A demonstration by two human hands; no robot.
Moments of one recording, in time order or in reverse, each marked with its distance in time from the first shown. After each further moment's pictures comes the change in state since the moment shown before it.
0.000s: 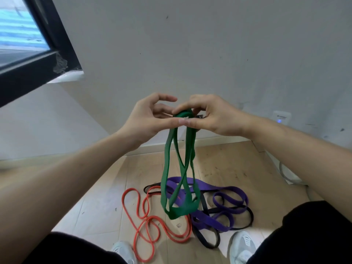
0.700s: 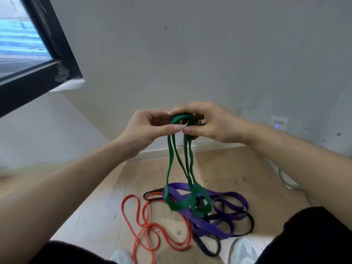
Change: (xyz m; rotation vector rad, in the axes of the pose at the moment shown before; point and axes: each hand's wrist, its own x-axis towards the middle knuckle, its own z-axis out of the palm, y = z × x) left_hand -0.004 0.000 -0.001 -0.027 -0.053 0.047; right_hand -0.004 -0.009 -0.001 0.073 -0.009 0.022
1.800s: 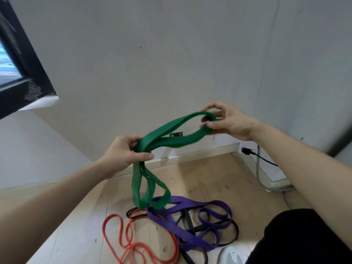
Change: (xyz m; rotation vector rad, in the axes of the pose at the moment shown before) left_hand 0.015 -0.046 -0.010 0.191 -0.023 -0.224; right_hand -0.042 0.082 -0.082 0.585 0.196 0.409
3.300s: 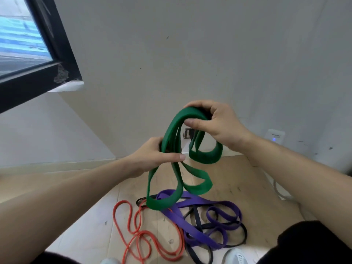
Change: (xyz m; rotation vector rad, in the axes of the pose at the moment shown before) left_hand -0.018 0.005 0.024 -0.011 -0.145 -0.017; right_hand 0.003 -0.024 0.112 -0.248 0.063 -0.408
